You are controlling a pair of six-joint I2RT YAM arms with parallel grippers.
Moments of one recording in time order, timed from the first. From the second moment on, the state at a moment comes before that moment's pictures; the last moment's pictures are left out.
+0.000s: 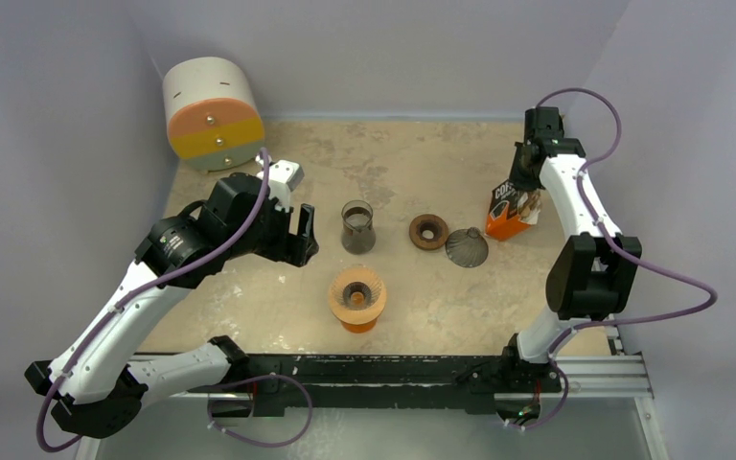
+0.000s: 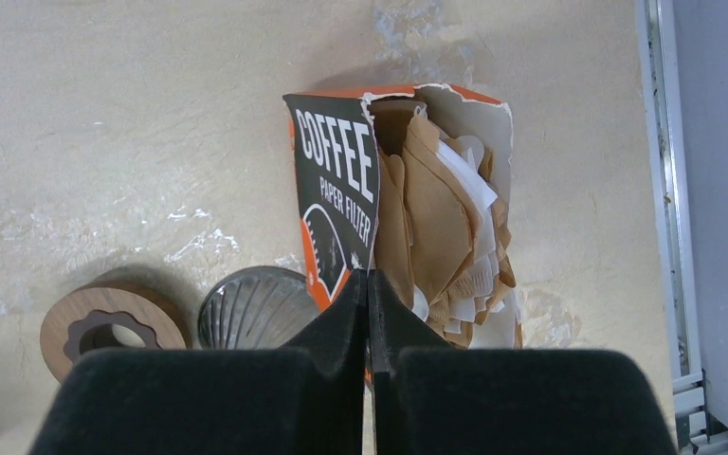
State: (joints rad) left arm -0.72 1.02 1.41 -1.11 -0.07 -0.33; right arm -0.04 1.68 1.51 -0.83 0.19 0.22
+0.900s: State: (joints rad) left arm -0.72 1.02 1.39 -1.11 -0.07 -0.34; right arm -0.04 1.72 1.51 -0.83 0.19 0.22
